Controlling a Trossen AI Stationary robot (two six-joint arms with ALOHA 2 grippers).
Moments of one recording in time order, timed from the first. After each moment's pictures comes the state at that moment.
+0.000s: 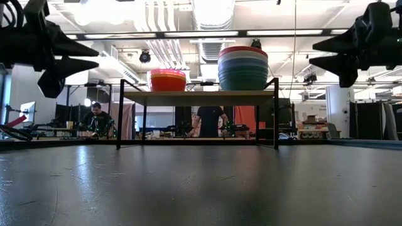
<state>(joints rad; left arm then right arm) -0.49 0.15 0.01 0.17 -0.89 -0.58 0.02 0.01 0.01 0.09 0.32 0.28</state>
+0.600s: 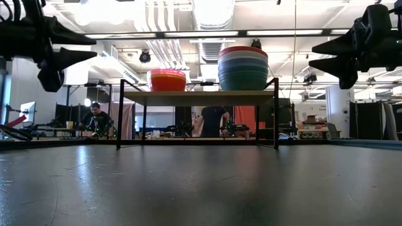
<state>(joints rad) -0.49 0.04 0.03 0.17 -0.90 -0.59 0.02 0.03 0.01 0.08 0.32 0.28</state>
